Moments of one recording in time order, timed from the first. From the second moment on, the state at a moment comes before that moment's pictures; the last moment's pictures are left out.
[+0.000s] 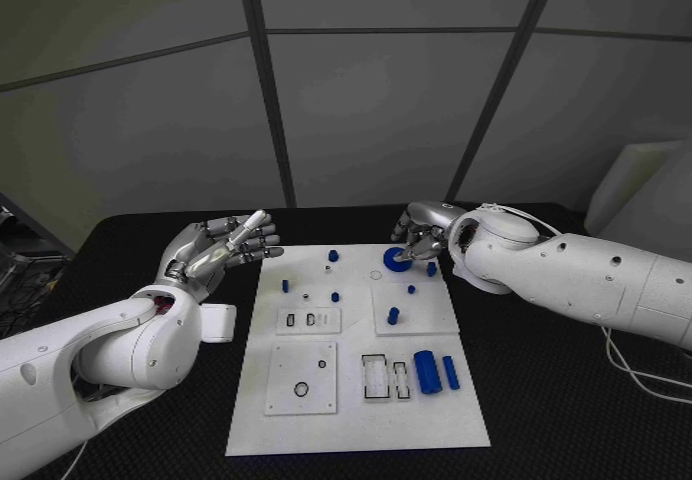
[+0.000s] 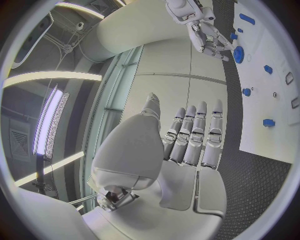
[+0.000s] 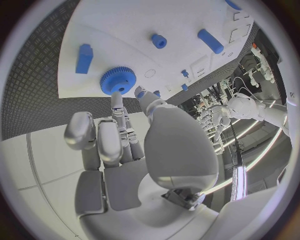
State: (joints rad) left arm 1.17 -0.95 0.03 1.72 0.03 -0.47 0.50; left_hand 1.41 -0.01 -0.08 0.20 0.05 0.91 0.23 0.11 0.07 0.97 0.20 0.10 0.07 0.98 0.16 0.14 0.09 0.13 0.89 0.26 0.24 0.09; right arm 1.29 -0.76 0.02 1.34 -1.48 -0.18 -0.24; right_hand 1.31 -0.17 0.30 0.07 0.12 0.93 0.16 0.06 0.07 1.34 0.07 0.18 0.15 1.46 0.00 1.29 1.04 0.11 1.27 0.11 1.34 1.07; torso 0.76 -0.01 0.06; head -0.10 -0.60
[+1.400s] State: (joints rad) left arm 1.17 -0.95 0.03 1.72 0.03 -0.47 0.50; left_hand 1.41 -0.01 -0.08 0.20 0.05 0.91 0.23 0.10 0.07 0.97 0.20 0.10 0.07 0.98 0.16 0.14 0.09 0.13 0.89 0.26 0.24 0.09; right arm 1.29 -0.72 0.02 1.27 -1.45 -0.08 -0.27; right_hand 1.45 -0.15 0.19 0.21 0.17 0.93 0.14 0.07 0.08 1.27 0.05 0.44 0.46 1.47 -0.01 1.33 1.10 0.11 1.28 0.09 1.35 1.10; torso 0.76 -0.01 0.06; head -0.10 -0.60
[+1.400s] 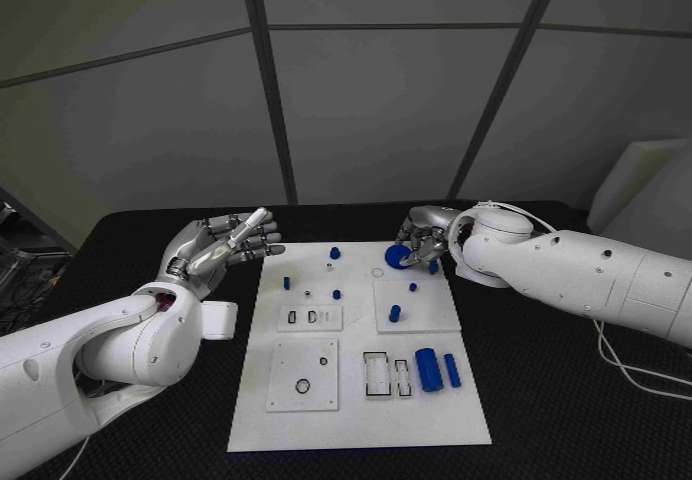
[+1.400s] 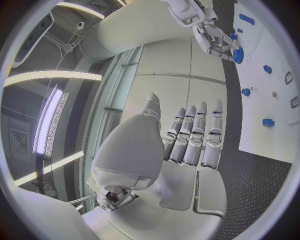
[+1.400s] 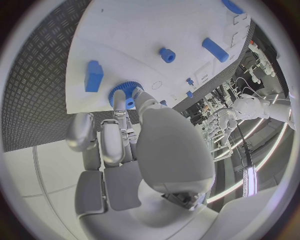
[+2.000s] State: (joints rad) left arm 1.17 -0.95 0.03 1.72 0.03 -0.47 0.50; left_hand 1.41 -0.01 -0.08 0.20 0.05 0.91 0.23 0.10 0.07 0.97 0.20 0.10 0.07 0.98 0.16 0.14 0.09 0.13 0.89 0.26 0.24 0.09; right arm 1.29 -0.72 0.03 1.27 -1.46 -0.08 -0.27; right_hand 1.47 -0.13 0.23 0.20 0.22 1.01 0.14 0.09 0.08 1.25 0.04 0.50 0.53 1.47 -0.03 1.35 1.12 0.09 1.30 0.09 1.37 1.13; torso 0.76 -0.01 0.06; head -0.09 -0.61
